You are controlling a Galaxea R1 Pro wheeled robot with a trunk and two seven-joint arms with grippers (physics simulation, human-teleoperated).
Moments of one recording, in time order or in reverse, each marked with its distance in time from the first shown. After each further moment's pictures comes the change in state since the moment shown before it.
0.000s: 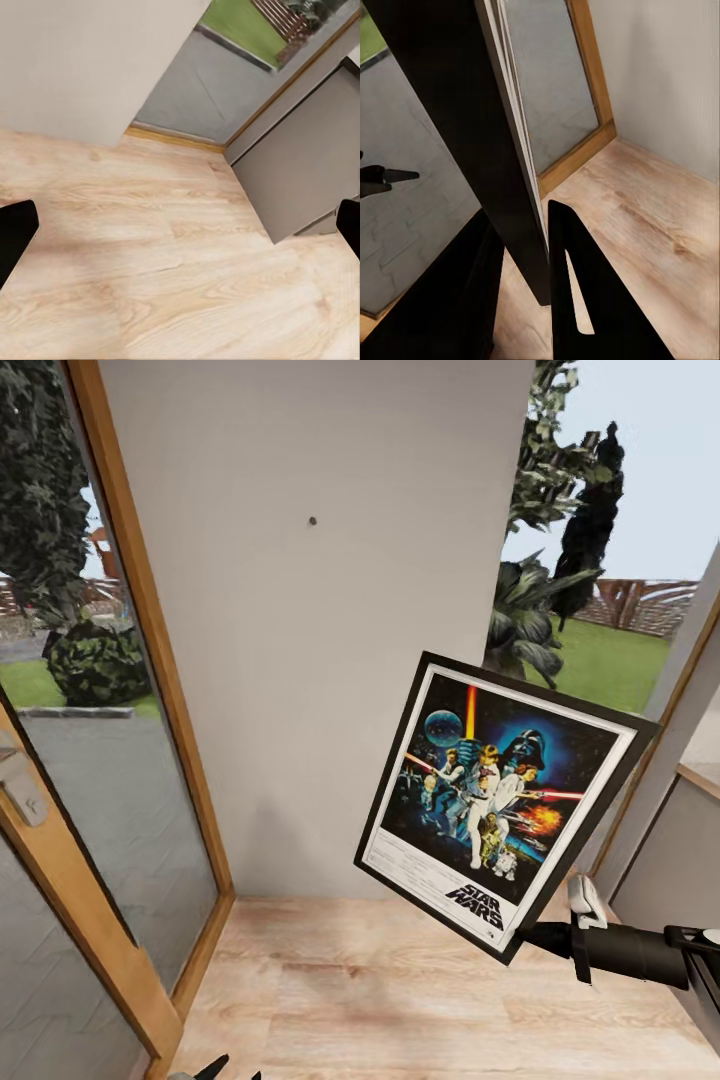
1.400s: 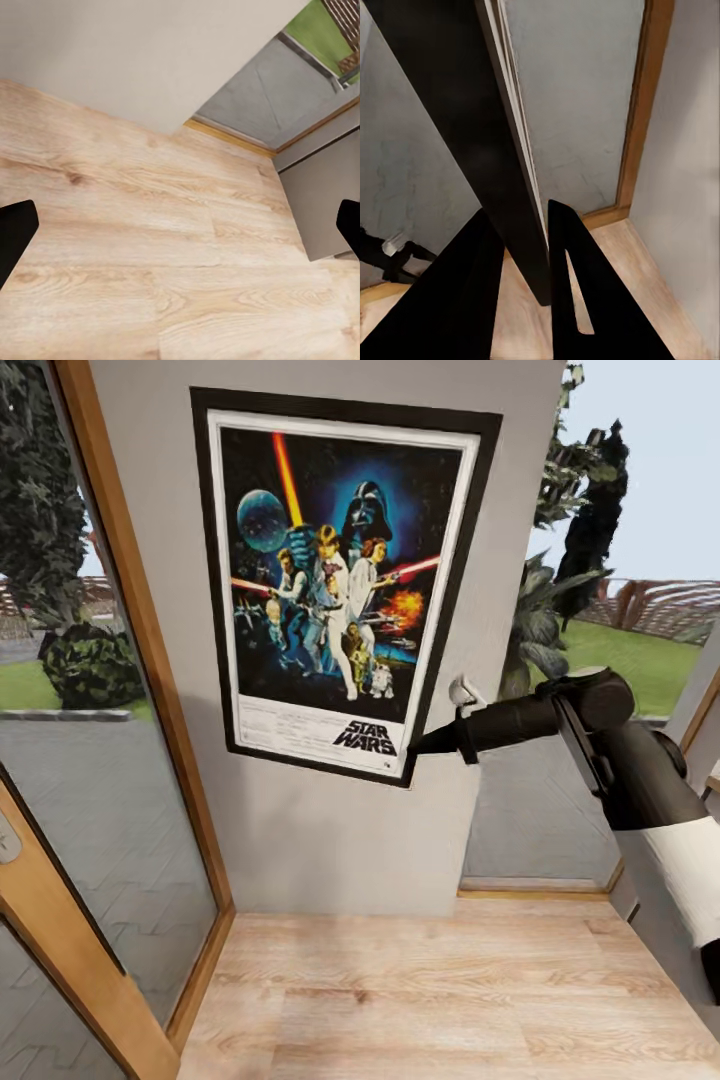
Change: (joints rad) left arm 0.000 0.002 0.119 0.183 -0.004 -0.005 -0.004; right arm -0.854 0.095 0.556 -0.046 0.002 0.516 0.002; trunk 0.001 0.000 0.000
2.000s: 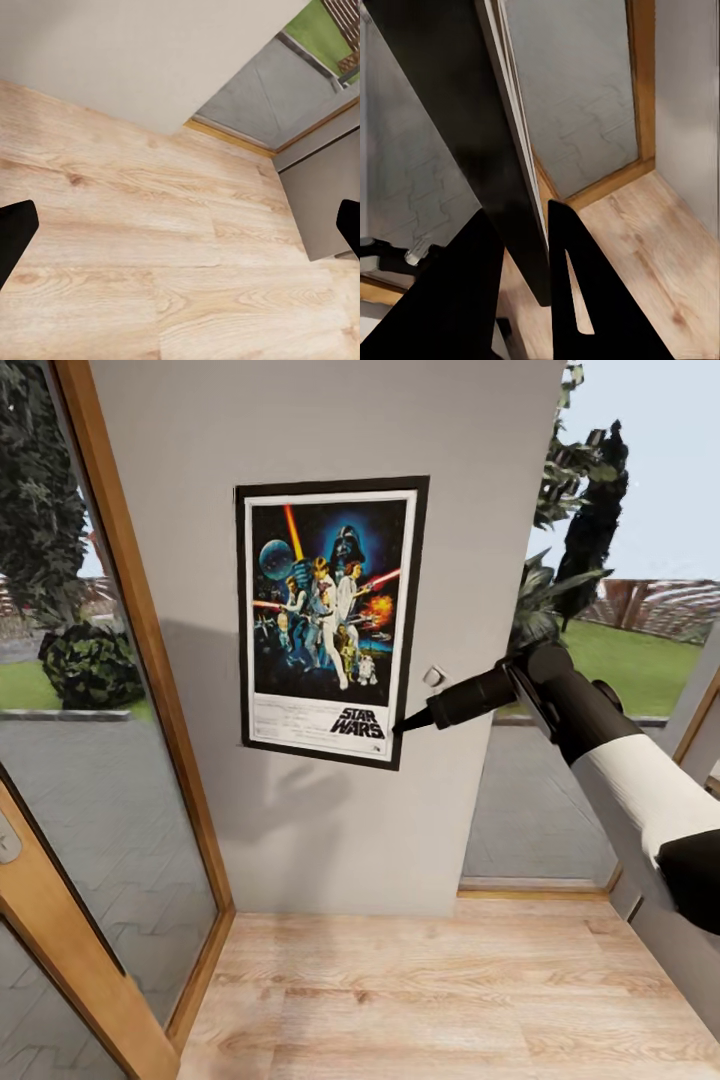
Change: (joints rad) left arm 0.000 0.001 0.000 -0.003 -0.001 0.000 0.000; right arm -0.275 0.103 0.145 0.546 0.007 0.000 0.003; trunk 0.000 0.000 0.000
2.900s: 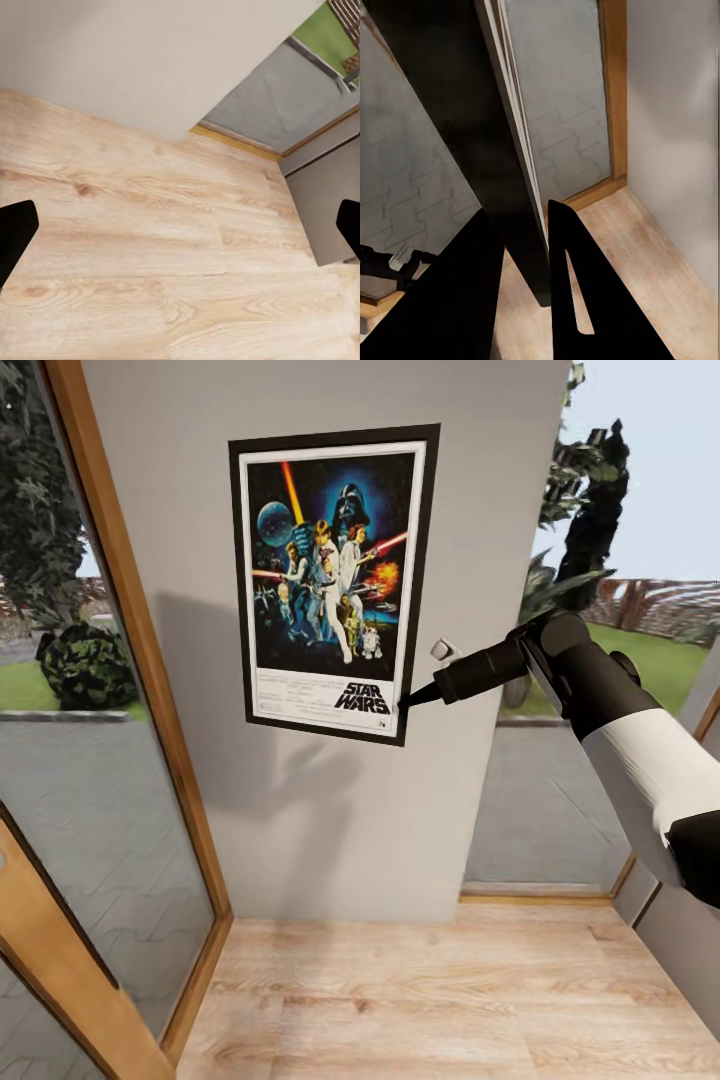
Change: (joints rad) left arm 0.000 0.019 0.002 -0.001 0.005 0.000 -0.003; right arm -0.080 -0.011 -0.002 0.000 0.015 0.001 0.005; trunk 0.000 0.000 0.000
